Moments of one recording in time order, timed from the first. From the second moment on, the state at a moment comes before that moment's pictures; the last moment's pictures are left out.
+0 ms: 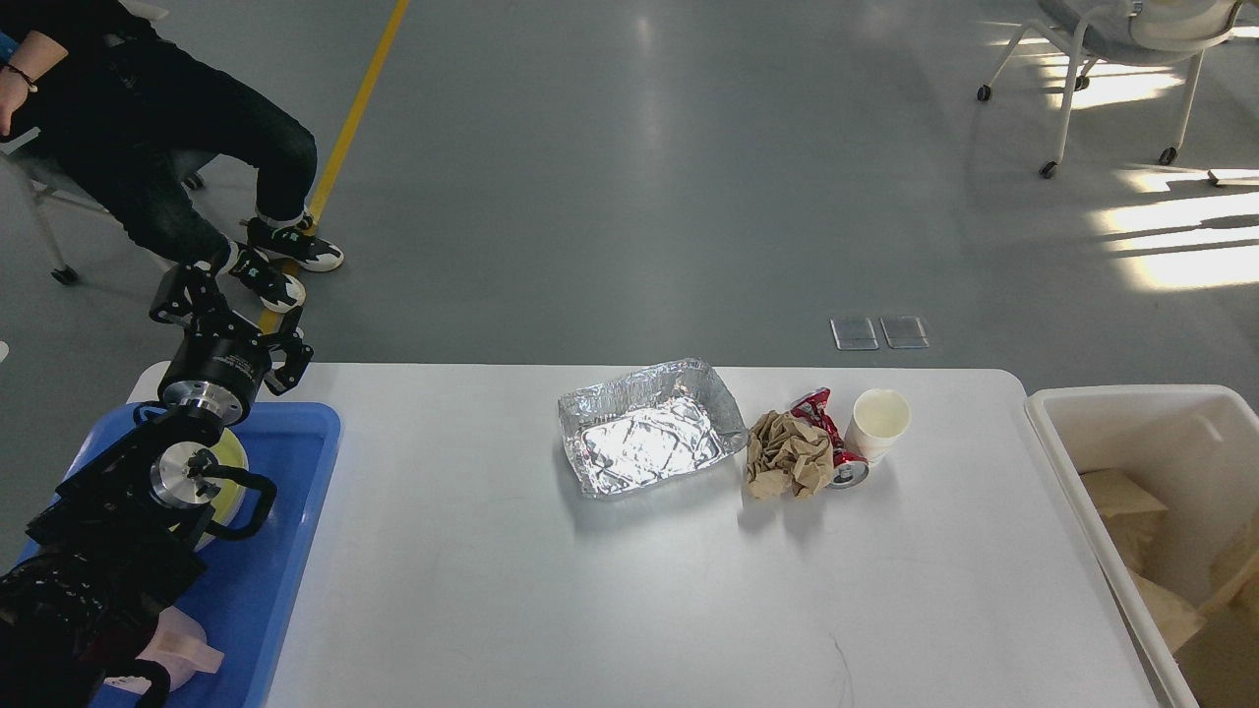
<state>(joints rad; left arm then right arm) -0.75 0.24 -0.83 -0.23 -0.01 -0.41 -0.36 1.17 -0.81 -1.09 0.66 0.24 0.01 -0.11</state>
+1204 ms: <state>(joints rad) -0.75 0.24 -0.83 -0.23 -0.01 -0.41 -0.36 1.91 -0.33 -1.23 1.08 0.24 0.56 -0.11</state>
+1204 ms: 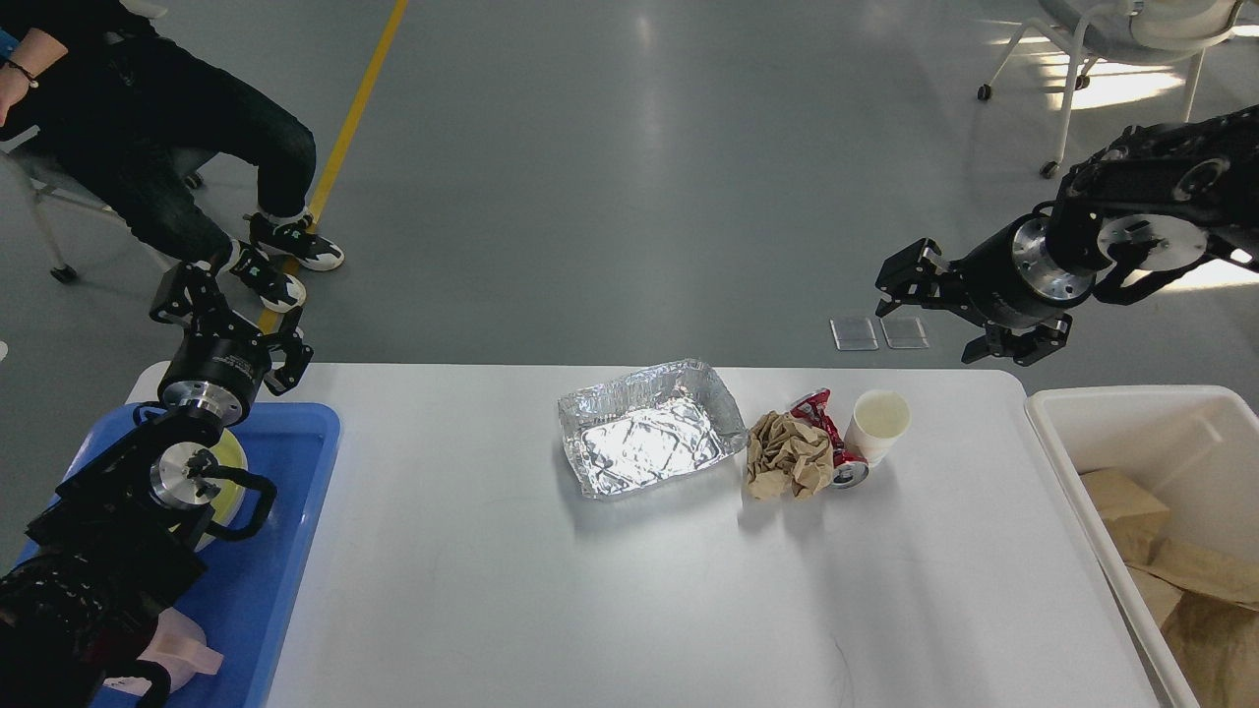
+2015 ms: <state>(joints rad) -0.75 0.24 -0.83 -0.23 -0.01 -0.41 -0.36 1.67 -0.31 -1.27 0.96 0.23 0.47 -0.11</state>
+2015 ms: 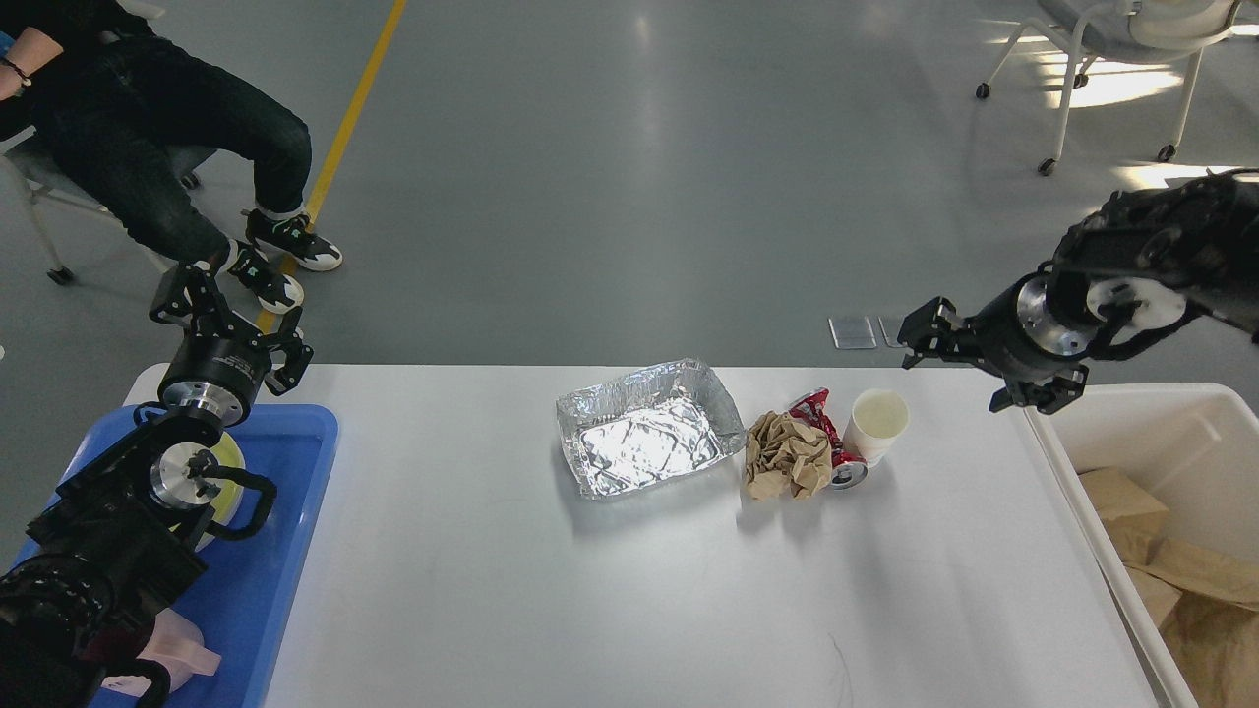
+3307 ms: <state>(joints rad) -0.75 0.24 -0.83 -0.23 -0.01 -0.41 -0.36 1.25 -0.22 -1.04 0.72 0.24 0.11 -0.11</state>
